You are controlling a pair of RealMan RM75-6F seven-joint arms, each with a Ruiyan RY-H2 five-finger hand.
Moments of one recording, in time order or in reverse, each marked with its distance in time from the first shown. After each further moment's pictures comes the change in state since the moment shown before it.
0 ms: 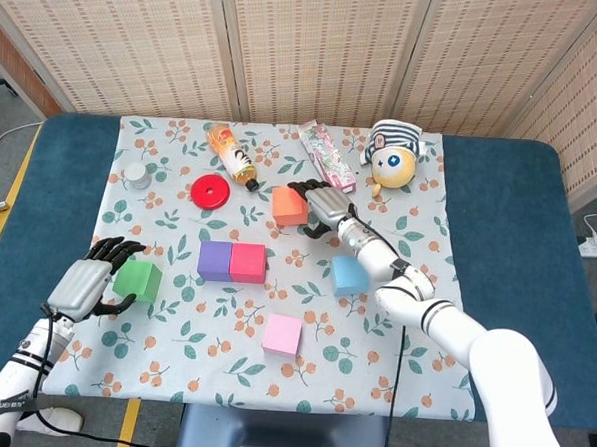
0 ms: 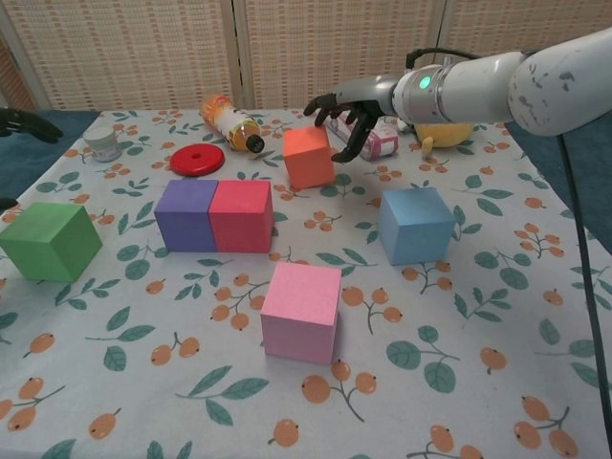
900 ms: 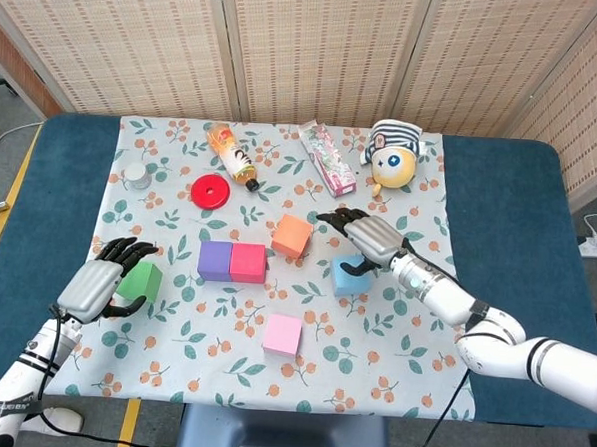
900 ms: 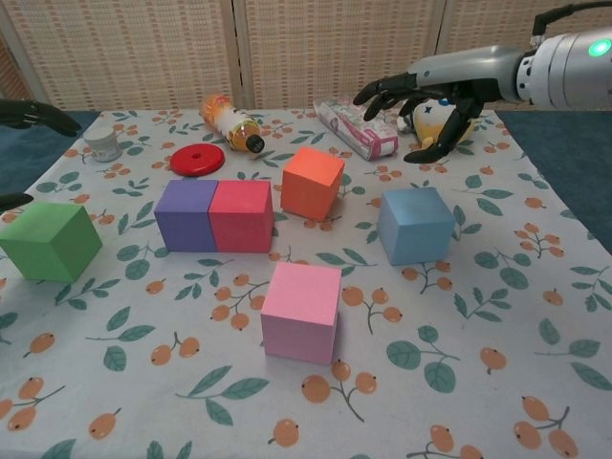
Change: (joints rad) left arm 0.003 0.004 -0.015 -0.029 0.063 0.002 0.002; right arm -0.252 0.482 -0.121 -0.714 -0.053 0.251 -0.053
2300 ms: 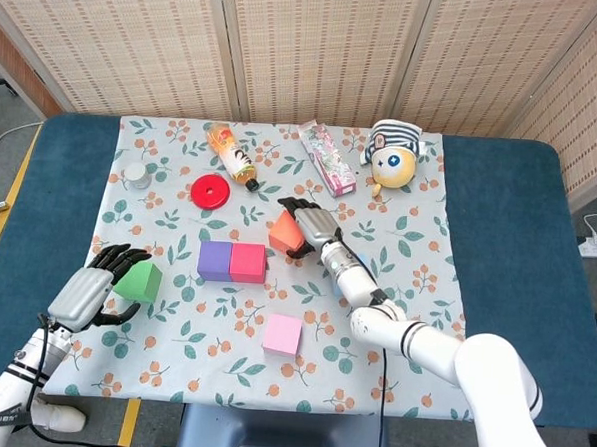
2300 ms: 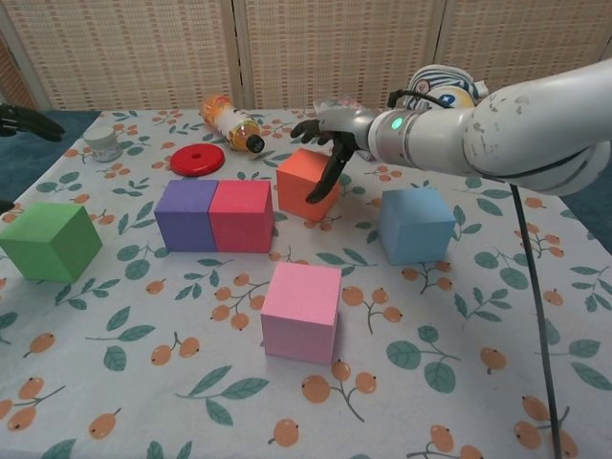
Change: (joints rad) left arm 0.044 0.013 0.021 0.018 0.076 0.027 -0.107; right arm 0.253 -0.561 0.087 0.558 0.611 -0.071 -0.347
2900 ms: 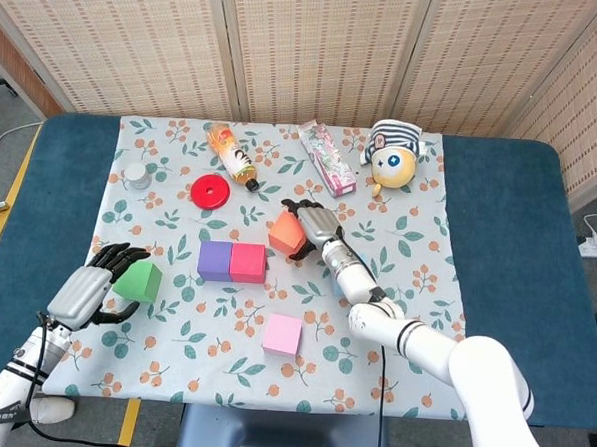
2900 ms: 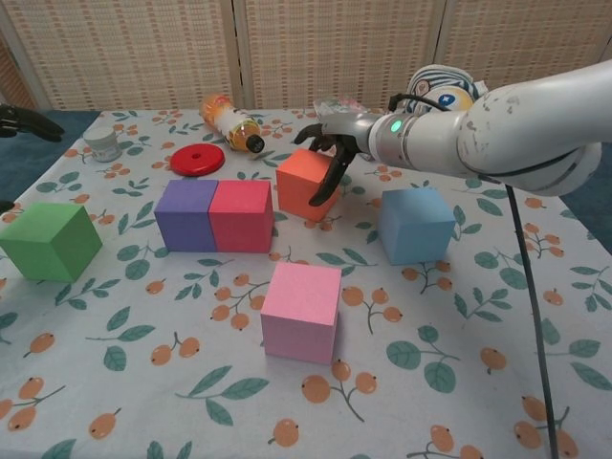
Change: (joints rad) left arm 0.000 -0.010 -0.001 0.033 0.013 -0.002 -0.040; right arm -0.001 -0.024 0.028 0.050 0.017 -0.035 -0.027
